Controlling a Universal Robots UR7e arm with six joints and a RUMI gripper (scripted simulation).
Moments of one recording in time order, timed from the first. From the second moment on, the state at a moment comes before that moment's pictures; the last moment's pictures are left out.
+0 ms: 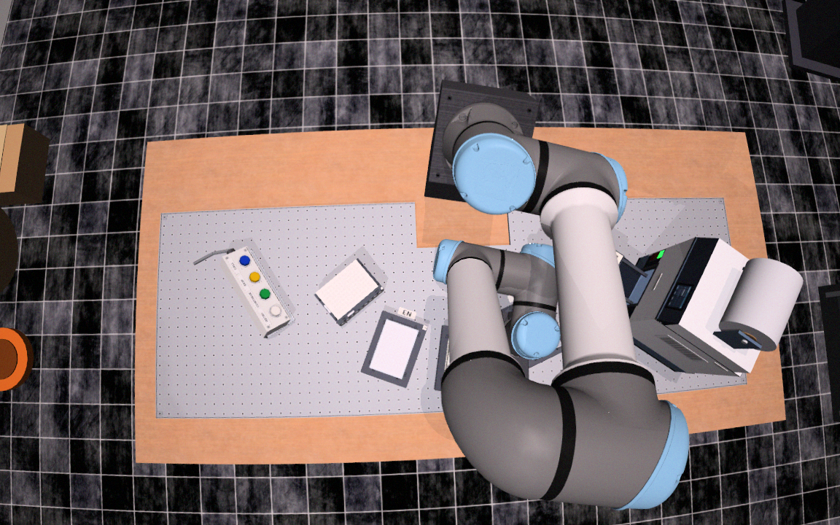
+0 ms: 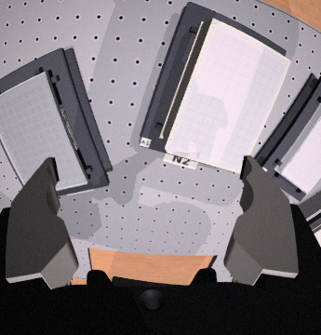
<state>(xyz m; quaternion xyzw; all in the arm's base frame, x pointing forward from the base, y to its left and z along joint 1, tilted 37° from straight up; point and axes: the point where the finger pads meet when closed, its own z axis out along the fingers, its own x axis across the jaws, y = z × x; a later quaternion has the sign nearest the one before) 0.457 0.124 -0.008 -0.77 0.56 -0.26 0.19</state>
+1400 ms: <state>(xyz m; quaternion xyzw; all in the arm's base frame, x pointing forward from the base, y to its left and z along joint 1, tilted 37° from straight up) 0.464 -0.045 -0.004 -0.61 0.73 -0.20 0.24</state>
